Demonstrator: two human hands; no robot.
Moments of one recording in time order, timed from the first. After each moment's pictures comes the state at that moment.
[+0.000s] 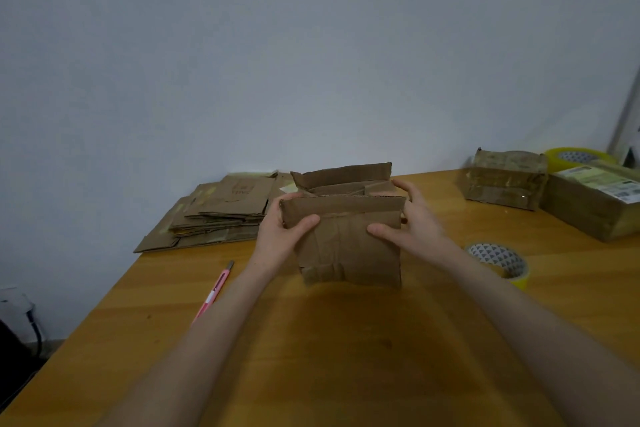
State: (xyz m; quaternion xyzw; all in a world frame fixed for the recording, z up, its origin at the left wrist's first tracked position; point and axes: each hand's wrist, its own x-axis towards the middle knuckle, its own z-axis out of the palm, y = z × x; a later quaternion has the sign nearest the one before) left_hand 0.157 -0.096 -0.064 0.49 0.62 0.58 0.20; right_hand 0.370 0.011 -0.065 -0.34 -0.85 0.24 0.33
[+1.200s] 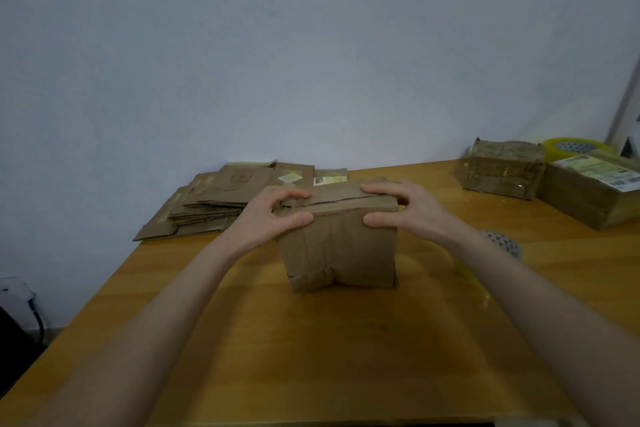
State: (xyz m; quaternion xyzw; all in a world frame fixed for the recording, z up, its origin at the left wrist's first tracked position) left_hand 0.135 -0.117 -0.031 0.63 0.69 0.32 0.14; right_hand 0.378 0.014 -0.050 -0.29 -0.84 0.36 0.27
